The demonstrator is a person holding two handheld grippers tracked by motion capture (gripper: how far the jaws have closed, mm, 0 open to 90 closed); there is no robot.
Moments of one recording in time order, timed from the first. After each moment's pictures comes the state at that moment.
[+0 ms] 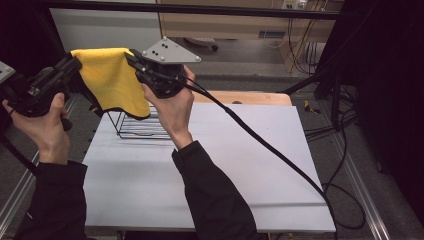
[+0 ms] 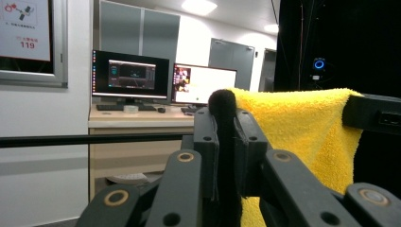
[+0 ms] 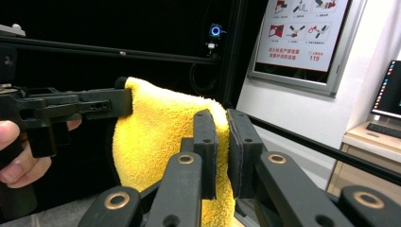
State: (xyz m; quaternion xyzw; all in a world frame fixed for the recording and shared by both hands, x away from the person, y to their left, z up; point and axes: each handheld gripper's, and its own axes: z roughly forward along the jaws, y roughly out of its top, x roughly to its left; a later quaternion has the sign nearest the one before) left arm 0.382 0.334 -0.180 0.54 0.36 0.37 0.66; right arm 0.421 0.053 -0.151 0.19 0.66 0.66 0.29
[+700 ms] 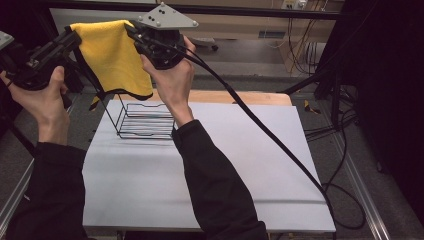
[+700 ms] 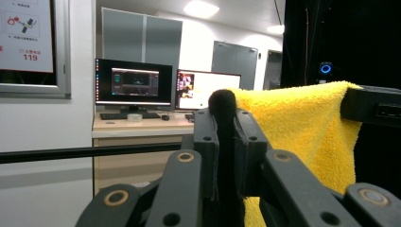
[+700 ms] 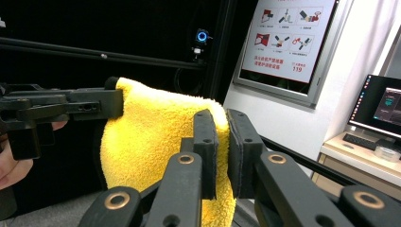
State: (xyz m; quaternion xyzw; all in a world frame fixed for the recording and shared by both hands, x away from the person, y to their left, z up) left arm 0.413 0.329 -0.143 0.54 0.36 0.39 0.66; right arm 0.449 0.054 -0.109 0.19 0.66 0.65 0.32
